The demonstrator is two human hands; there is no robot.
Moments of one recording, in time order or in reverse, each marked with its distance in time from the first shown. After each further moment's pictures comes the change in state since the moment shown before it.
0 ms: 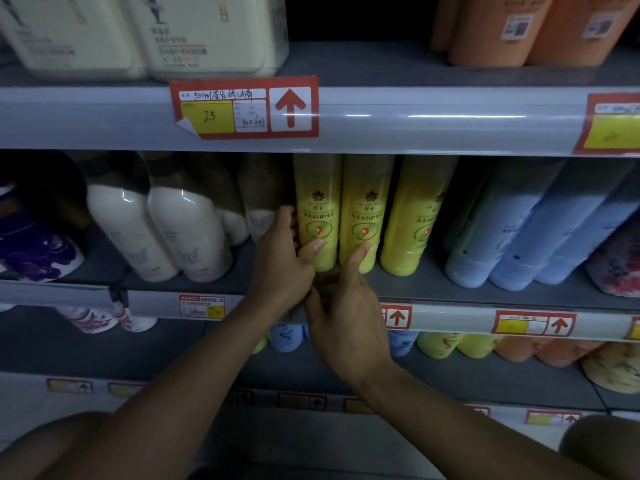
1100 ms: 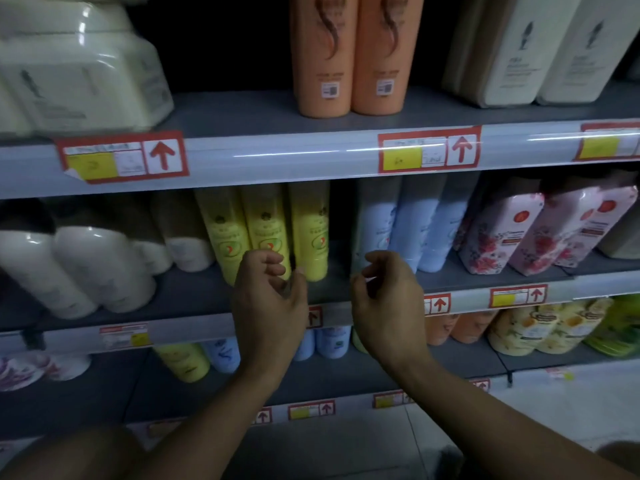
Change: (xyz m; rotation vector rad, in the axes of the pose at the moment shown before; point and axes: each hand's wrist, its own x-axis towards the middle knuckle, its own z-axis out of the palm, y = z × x) left_hand -0.075 0.076 0.081 0.054 0.293 0.108; right_hand -0.023 0.056 -0.145 -0.014 0.426 0.102
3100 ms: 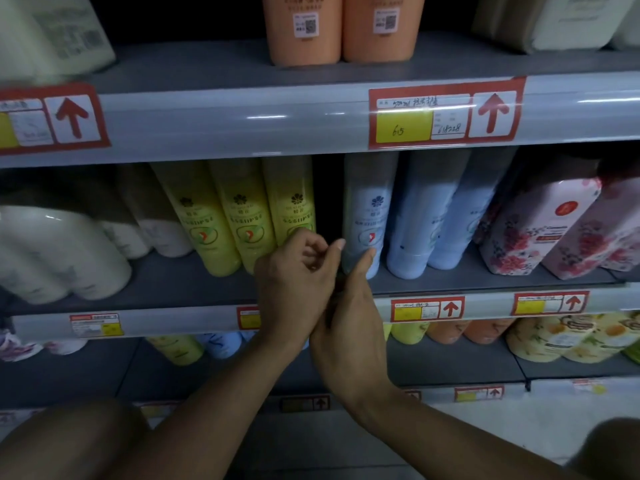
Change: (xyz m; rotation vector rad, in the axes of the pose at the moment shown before) left_hand 0.012 0.004 0.072 0.033 -0.049 0.069; right_hand -0.018 0.024 0.039 0.051 -0.314 -0.006
